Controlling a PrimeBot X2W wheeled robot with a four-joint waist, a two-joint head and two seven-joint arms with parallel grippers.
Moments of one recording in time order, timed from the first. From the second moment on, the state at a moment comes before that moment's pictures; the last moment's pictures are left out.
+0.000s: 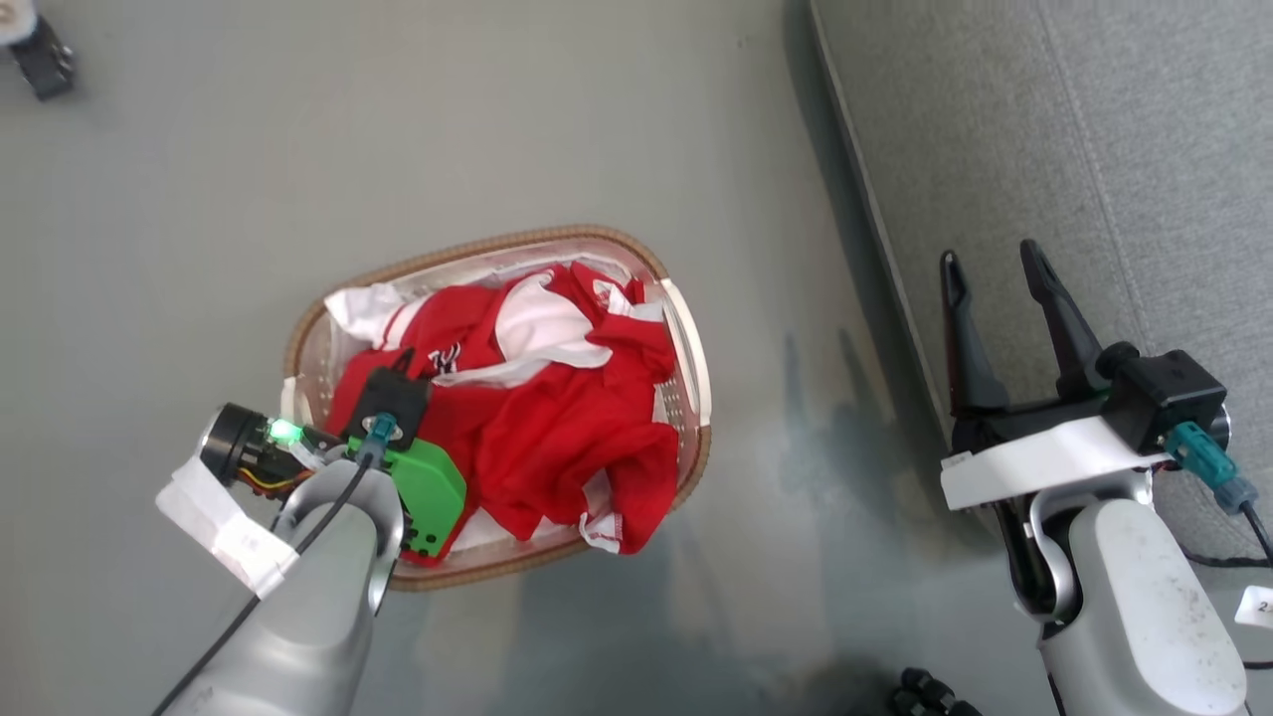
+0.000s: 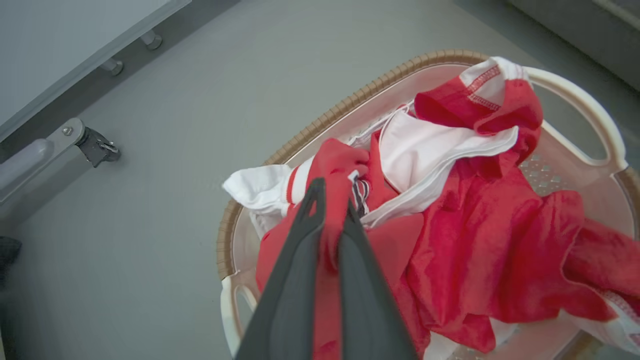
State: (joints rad) left arm -0.65 0.12 -0.42 0.99 -0.01 -0.01 -0.26; right arm -0.31 -0.05 0.05 0.14 0.22 0.13 -0.26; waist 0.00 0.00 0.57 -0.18
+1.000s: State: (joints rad) left arm -0.68 0.32 -0.48 0.37 -0.01 -0.11 -0.13; right arm -0.14 -0.05 0.04 0.18 0.16 0.13 -0.26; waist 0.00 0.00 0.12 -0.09
